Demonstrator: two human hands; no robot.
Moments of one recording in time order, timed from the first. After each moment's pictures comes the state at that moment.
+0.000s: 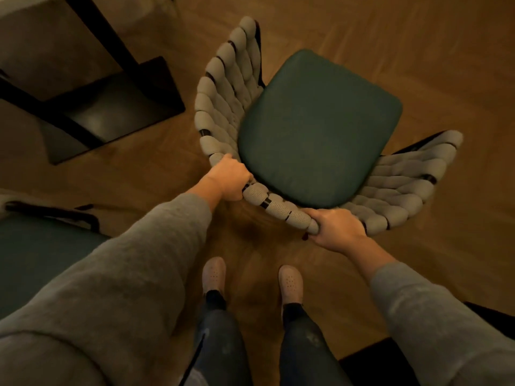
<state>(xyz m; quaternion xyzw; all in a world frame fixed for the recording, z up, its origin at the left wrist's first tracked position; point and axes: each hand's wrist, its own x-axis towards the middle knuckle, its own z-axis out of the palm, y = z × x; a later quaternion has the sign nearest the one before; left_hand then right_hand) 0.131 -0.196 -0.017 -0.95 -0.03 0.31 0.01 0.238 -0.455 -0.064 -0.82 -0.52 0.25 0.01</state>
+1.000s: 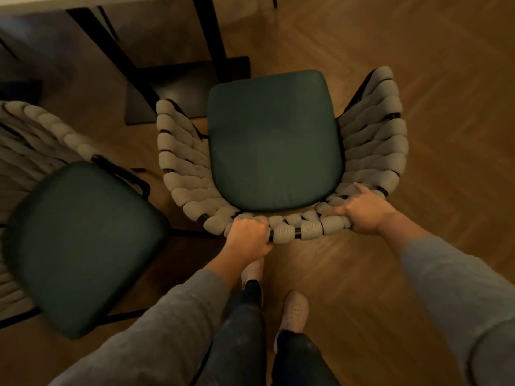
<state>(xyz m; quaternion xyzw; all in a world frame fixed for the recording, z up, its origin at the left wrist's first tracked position) 0.027 -0.254 -0.052 -0.89 -0.39 0.17 -0.16 0.314 -0.313 -0.051 -0.54 -0.77 0.18 -0.29</state>
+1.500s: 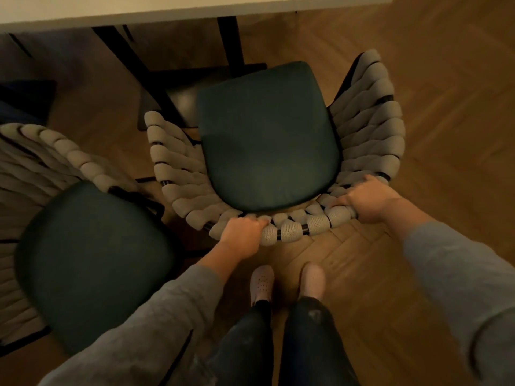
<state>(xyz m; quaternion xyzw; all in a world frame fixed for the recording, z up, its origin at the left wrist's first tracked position) 0.009 -0.125 -0.058 -0.87 -0.38 0.24 -0.20 0.316 -0.161 -0.038 -0.52 -0.78 0.15 -0.31</state>
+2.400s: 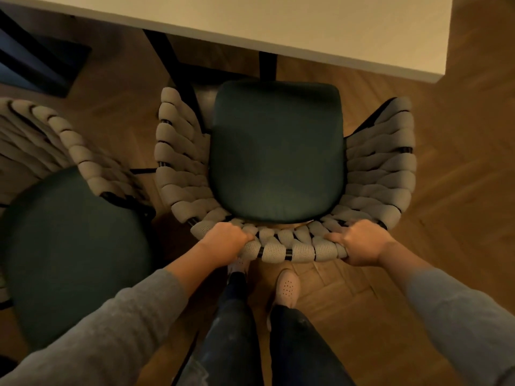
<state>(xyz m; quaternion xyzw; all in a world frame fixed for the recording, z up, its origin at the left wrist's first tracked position) 0.040 -0.042 -0.032 -0.87 -0.36 0.29 -0.17 0.364 -0.079 -0.055 -0.41 -0.86 0.17 -0.25</state>
